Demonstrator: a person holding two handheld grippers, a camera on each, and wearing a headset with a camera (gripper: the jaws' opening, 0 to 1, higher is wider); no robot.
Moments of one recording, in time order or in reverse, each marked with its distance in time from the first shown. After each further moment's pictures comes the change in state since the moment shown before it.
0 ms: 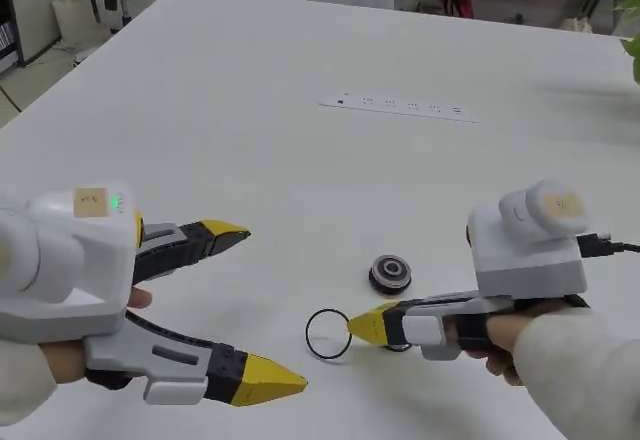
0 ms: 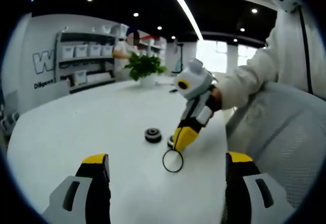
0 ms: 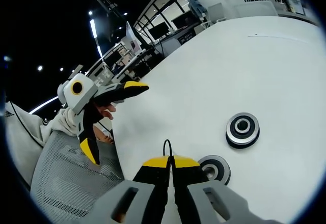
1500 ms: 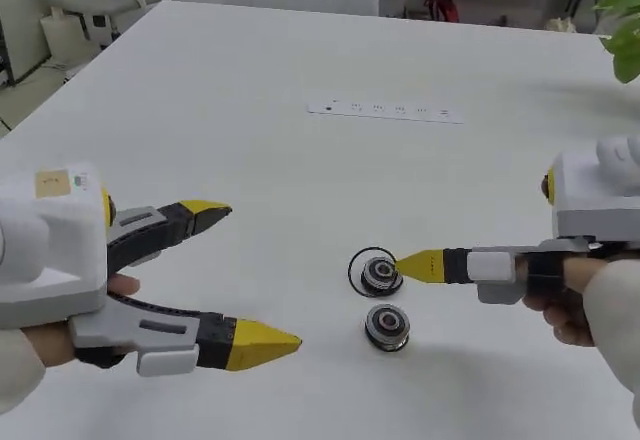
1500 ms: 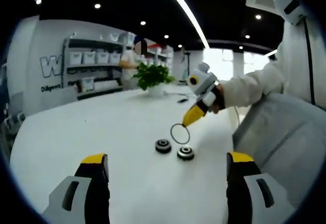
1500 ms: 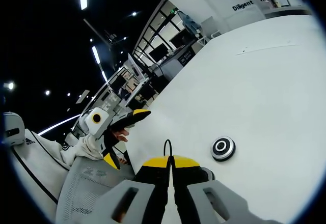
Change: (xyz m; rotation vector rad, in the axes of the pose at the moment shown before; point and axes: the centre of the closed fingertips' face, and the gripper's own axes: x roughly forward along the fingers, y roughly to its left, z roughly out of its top) left arm -0.008 0.015 0.018 -0.004 -0.068 0.061; right arm -0.055 0.002 0.046 0.105 -0.169 0.078
